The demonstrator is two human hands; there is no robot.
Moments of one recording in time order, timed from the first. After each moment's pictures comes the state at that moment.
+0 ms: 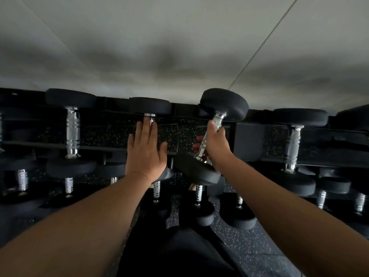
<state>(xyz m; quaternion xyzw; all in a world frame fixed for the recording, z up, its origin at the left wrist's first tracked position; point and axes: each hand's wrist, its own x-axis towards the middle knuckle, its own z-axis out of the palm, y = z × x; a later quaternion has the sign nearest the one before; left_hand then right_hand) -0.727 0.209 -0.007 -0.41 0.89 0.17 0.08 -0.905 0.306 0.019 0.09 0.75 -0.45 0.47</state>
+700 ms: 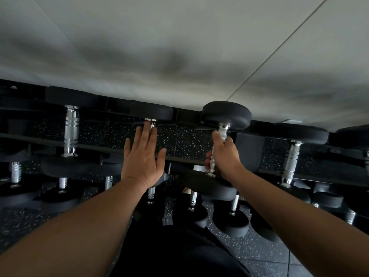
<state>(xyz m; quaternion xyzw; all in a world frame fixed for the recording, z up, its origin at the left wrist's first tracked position) -0.725 0.208 -0.008 -0.42 0.89 0.19 0.09 -0.925 0.323 0.026 0.04 0.78 -0.41 0.47</state>
